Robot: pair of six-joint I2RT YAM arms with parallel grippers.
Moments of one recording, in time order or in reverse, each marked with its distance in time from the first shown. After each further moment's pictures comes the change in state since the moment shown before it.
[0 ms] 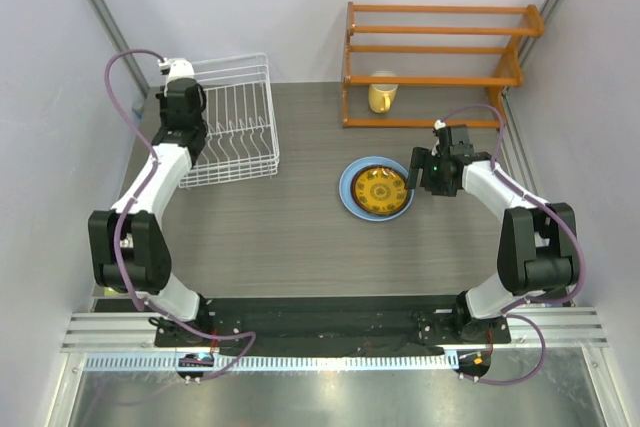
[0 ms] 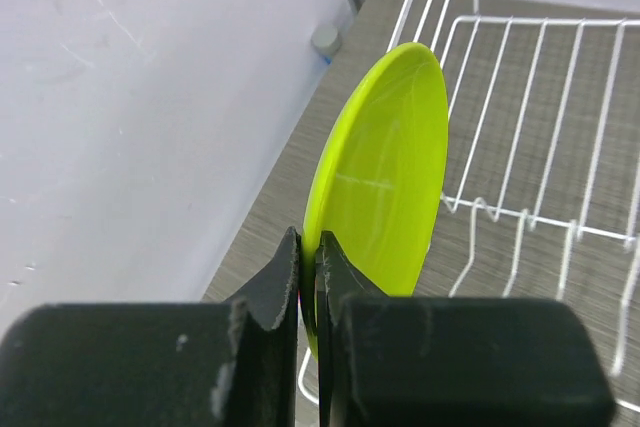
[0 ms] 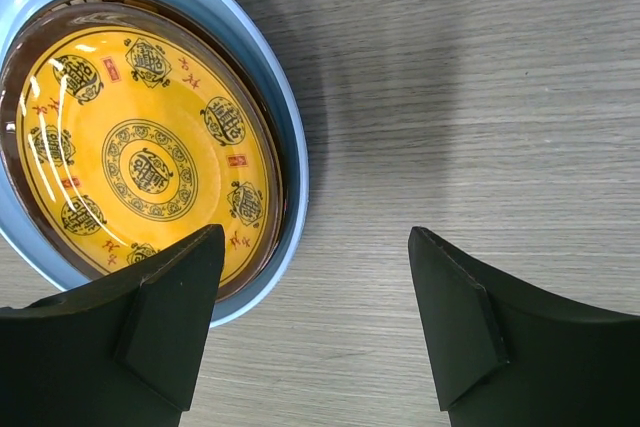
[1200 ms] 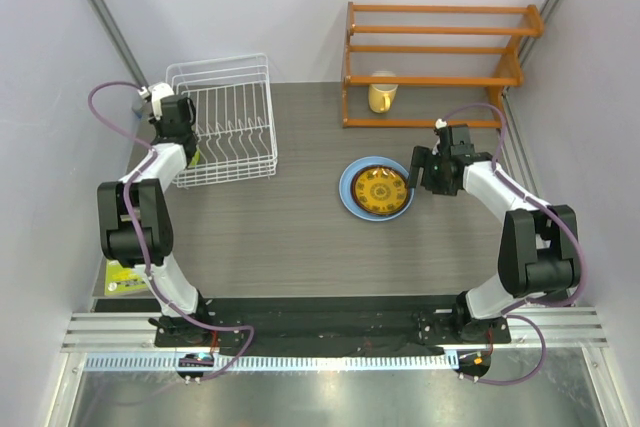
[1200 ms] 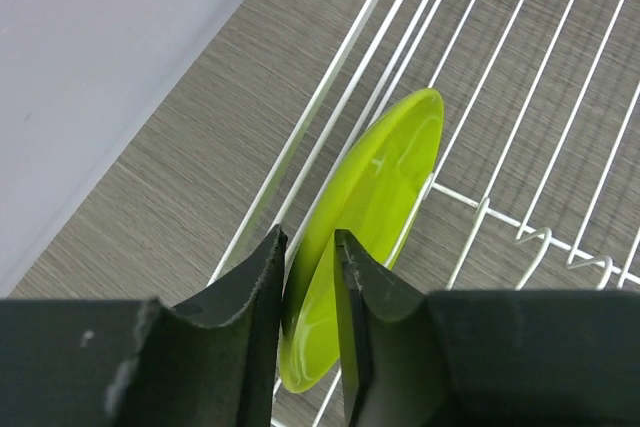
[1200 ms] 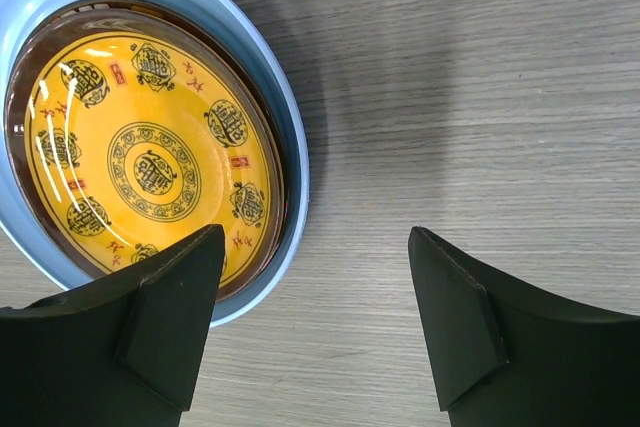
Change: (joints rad) left arm 0.120 0.179 -0.054 0.066 0.142 -0.359; right arm 0.000 -0.014 0.000 0.000 0.008 0.003
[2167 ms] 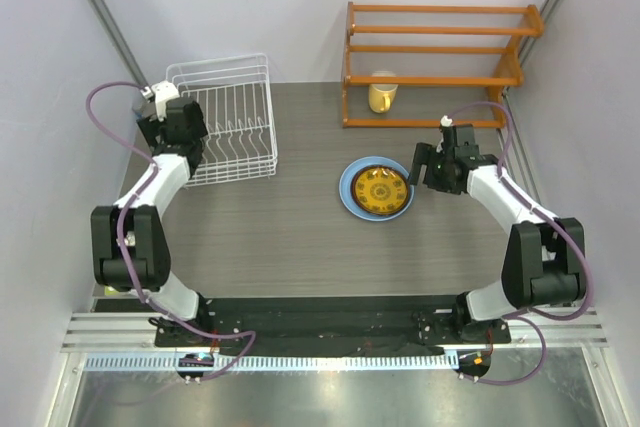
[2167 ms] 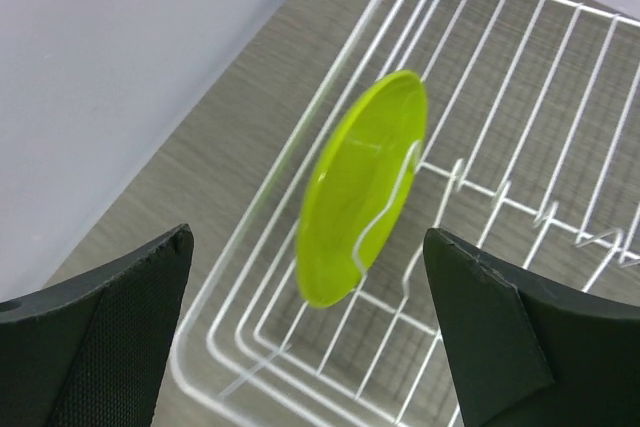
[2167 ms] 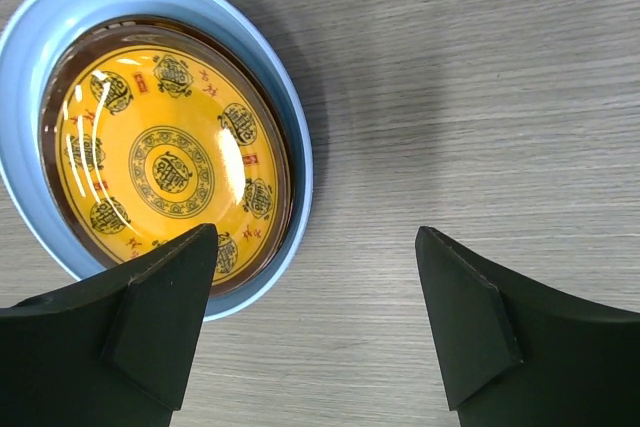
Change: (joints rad) left arm -0.080 -0.203 -0.117 -0.013 -0.103 0.015; right arm 0.000 -0.080 -0.013 -0.002 0.025 0.024
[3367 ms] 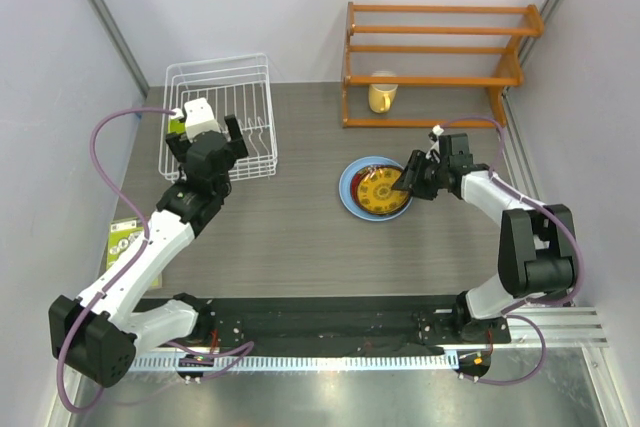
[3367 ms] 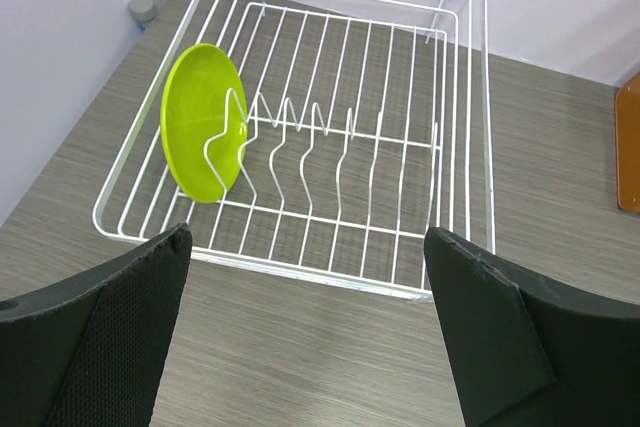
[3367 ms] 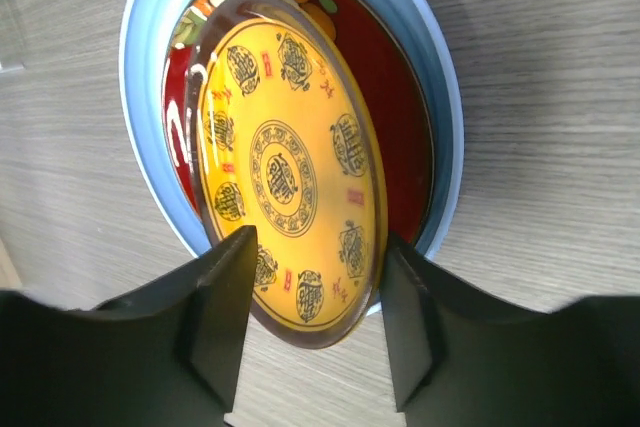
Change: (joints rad) left arm -0.423 -0.482 -0.167 -0.125 -0.085 -0.046; right arm -0.002 0.076 -0.096 0.197 -0.310 0.151
